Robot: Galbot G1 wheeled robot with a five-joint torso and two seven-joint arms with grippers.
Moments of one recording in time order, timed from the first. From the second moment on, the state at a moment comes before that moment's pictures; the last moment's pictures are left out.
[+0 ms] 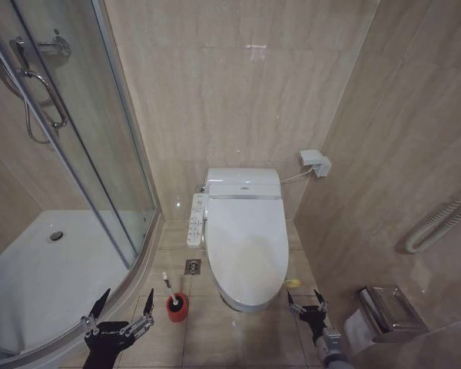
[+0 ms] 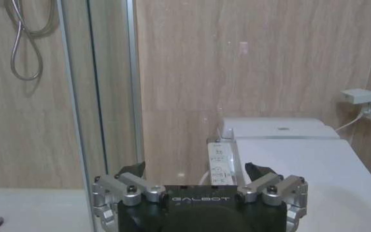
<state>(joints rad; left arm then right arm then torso) 2.08 -1.37 -0.62 -2.47 -0.19 -0.04 -0.07 -1.35 1.48 0.71 1.36 0.00 0.22 -0.13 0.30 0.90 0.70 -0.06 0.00</state>
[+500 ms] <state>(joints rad) 2.08 -1.37 -0.62 -2.47 -0.19 -0.04 -0.07 -1.23 1.49 0.70 1.22 -0.04 0.27 -0.07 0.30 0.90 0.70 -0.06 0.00</state>
